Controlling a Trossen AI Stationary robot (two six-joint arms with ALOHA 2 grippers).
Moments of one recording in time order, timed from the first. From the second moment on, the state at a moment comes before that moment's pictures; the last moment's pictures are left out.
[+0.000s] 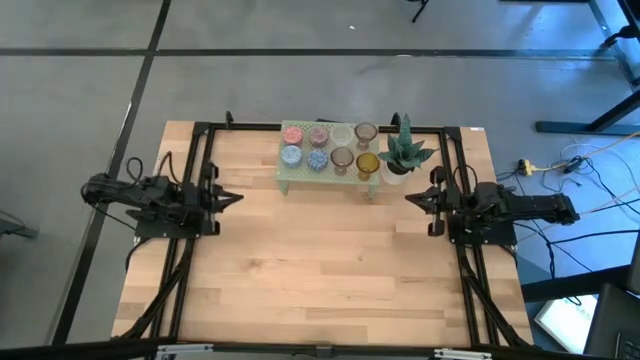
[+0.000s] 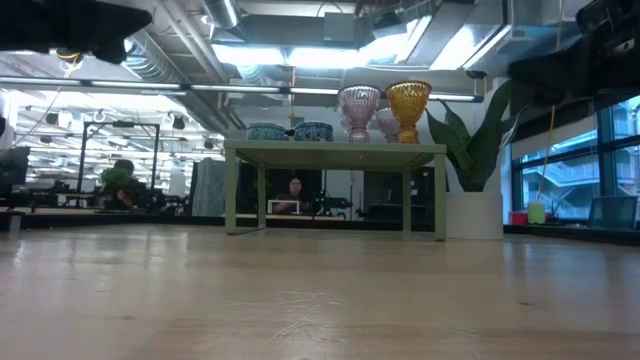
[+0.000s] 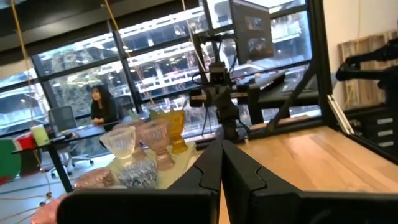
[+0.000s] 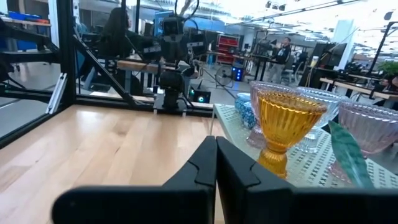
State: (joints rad) left arm -0.22 0.00 0.18 -0.01 -0.29 0.27; right arm 0.10 0.01 0.09 -0.03 0.18 -0.13
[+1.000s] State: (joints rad) left arm -0.22 0.00 0.01 0.17 -0.29 0.19; right arm 0.10 0.00 0.09 -0.07 0.20 -0.05
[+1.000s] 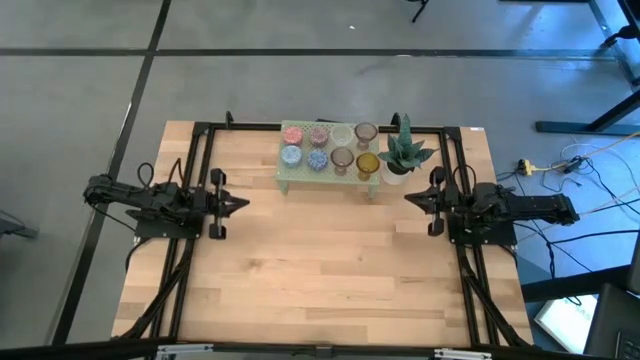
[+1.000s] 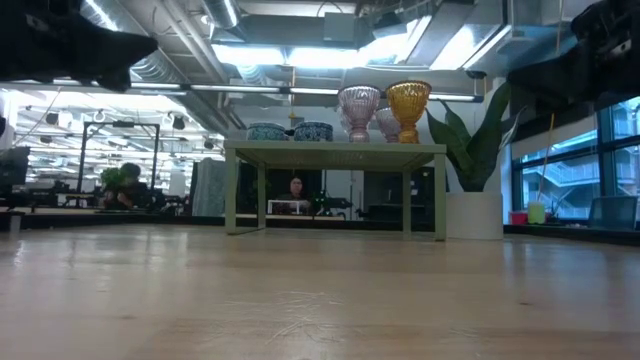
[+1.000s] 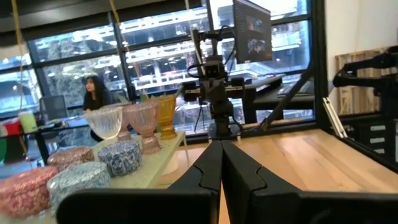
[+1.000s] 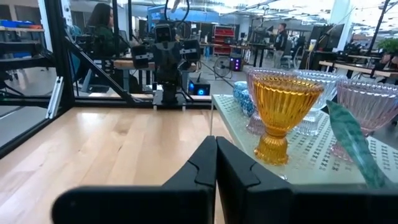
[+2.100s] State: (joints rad) left arm -0.22 0.00 0.01 0.15 -0.32 0.18; right arm 0.10 0.00 0.01 0.06 0.20 -0.07
